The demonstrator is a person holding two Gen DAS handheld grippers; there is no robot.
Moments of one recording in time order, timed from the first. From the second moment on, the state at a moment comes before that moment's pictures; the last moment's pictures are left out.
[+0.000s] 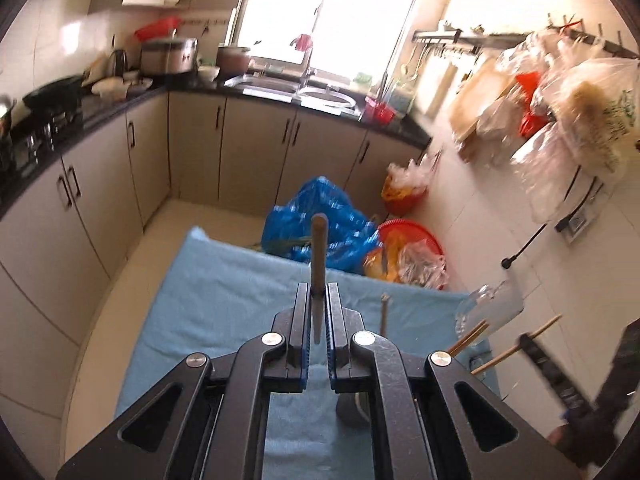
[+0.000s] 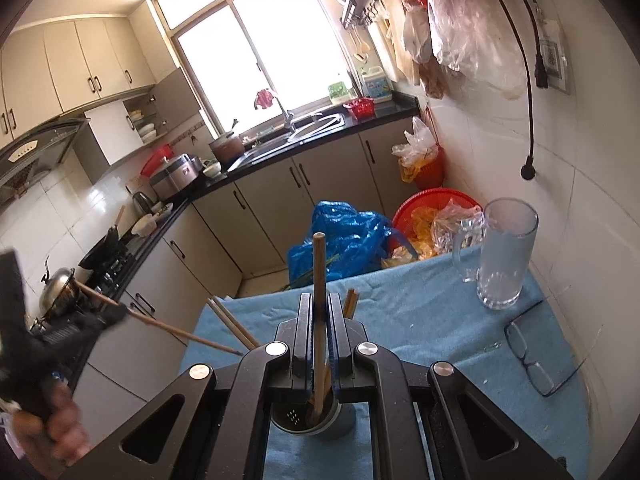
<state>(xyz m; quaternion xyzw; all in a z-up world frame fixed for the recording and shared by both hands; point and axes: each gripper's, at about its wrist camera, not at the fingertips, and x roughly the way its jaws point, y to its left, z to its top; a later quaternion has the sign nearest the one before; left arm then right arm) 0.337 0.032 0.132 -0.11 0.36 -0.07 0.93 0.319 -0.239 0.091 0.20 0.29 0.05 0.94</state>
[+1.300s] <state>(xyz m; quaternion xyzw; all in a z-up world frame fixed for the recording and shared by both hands) 0.274 -0.009 0.110 -0.09 0.40 -0.14 0.90 0.244 -0.277 0.070 0.21 0.34 0.07 0.91</state>
